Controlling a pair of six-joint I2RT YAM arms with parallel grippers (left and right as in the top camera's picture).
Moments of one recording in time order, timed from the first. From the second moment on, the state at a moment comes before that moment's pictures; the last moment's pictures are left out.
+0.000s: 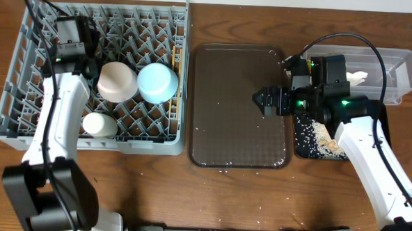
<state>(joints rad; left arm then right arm) 0.16 1.67 1.35 -0.63 -0.40 0.41 0.21 1.47 1.13 -0.62 -0.44 0.18</state>
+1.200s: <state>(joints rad) 0.16 1.45 1.35 -0.66 -0.15 0.21 0.21 1.47 1.13 -0.63 -0.44 0.18</state>
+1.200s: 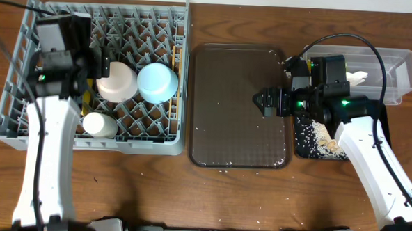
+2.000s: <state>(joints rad) 0.07 0.71 1.35 -1.04 0.34 0.07 0.21 1.10 1.13 -0.63 -0.35 0.18</state>
